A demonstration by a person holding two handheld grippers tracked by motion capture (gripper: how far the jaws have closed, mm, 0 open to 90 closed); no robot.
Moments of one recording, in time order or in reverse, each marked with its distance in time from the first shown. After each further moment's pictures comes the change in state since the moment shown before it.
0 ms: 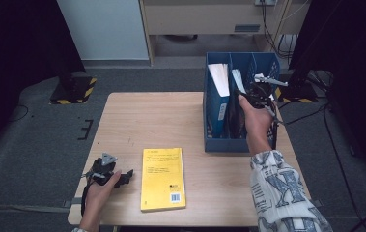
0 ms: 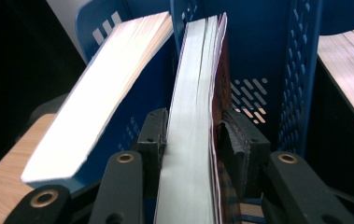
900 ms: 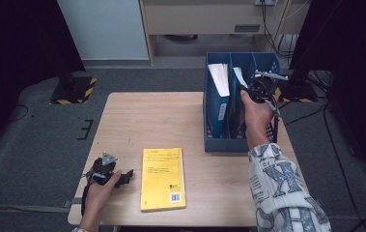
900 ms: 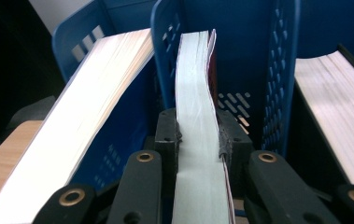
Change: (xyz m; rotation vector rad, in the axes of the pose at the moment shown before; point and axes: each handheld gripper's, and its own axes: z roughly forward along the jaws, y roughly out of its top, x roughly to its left) left arm 0.000 0.000 0.001 0.001 -0.001 0.006; right arm -0.003 0.014 0.007 -0.013 -0.062 -0.016
